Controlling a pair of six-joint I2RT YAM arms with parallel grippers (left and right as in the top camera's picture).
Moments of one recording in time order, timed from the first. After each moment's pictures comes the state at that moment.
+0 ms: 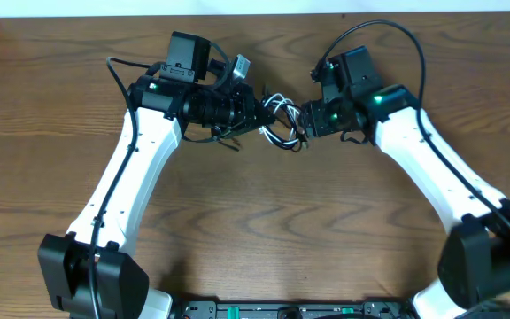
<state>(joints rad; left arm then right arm) -0.25 1.65 1.49 -0.91 0.82 -0.51 0.39 1.77 1.40 -0.70 -0.17 0.18</state>
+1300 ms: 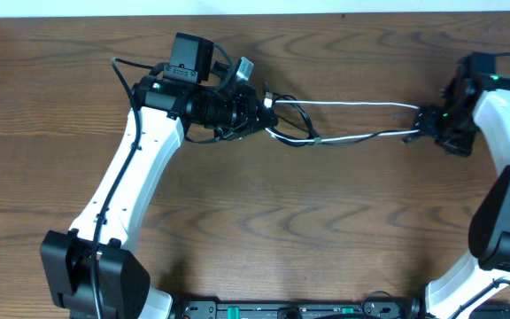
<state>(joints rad) -0.26 1.66 1.48 -0.91 0.84 -0.51 -0.19 1.89 1.43 -1.00 -0.06 0.25</state>
